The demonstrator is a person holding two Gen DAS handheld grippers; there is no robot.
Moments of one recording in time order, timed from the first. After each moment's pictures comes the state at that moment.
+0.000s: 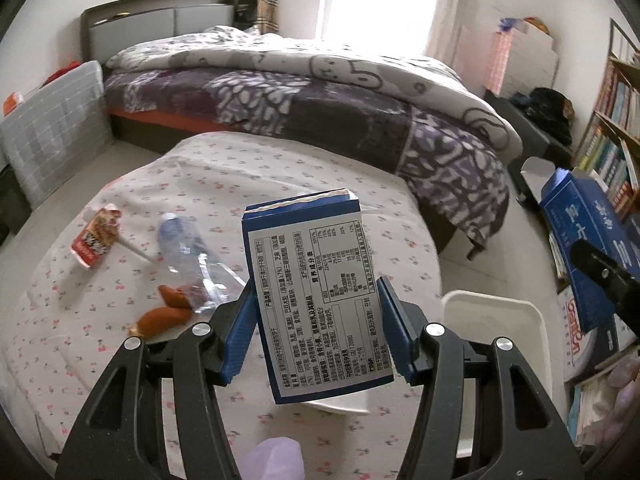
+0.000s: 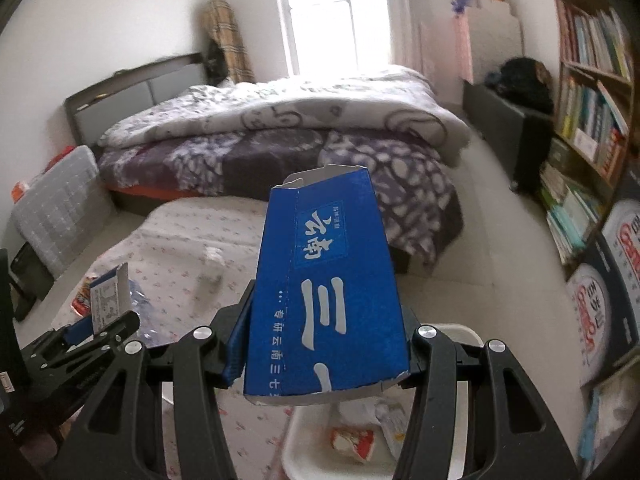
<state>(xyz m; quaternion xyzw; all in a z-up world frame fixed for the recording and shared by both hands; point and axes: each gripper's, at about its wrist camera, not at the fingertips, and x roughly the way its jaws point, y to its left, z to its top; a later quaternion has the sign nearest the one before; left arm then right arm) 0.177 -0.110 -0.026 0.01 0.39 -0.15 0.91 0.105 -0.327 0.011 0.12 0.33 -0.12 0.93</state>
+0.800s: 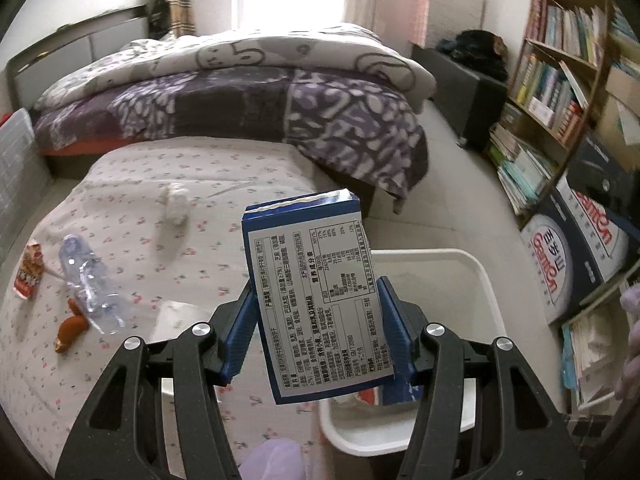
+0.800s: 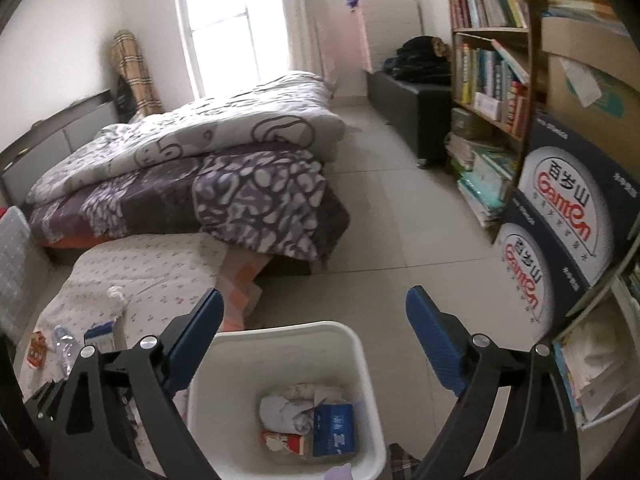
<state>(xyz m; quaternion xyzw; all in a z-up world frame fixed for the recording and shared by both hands) 0.134 -0.234 -0.047 0.08 0.40 -0.25 0.88 0.045 -0.431 0.010 0.17 0.30 -0.27 0.90</state>
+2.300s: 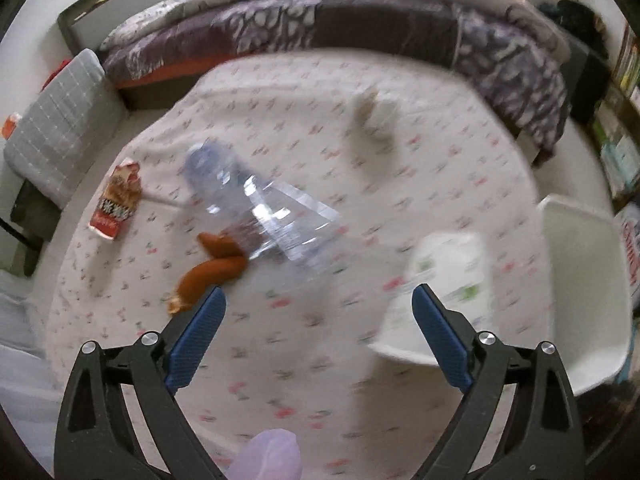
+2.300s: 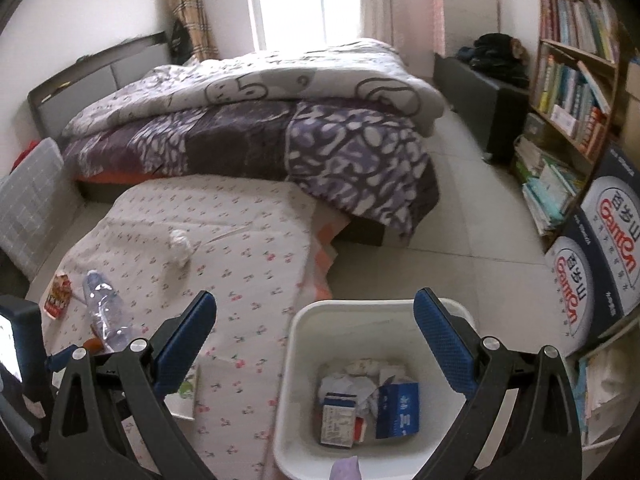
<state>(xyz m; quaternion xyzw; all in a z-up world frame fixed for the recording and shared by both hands) 0.215 -0.074 -0.096 0.13 0.51 -0.08 0.84 0.131 -0.309 -0.007 0.12 0.38 -0.16 0.90</state>
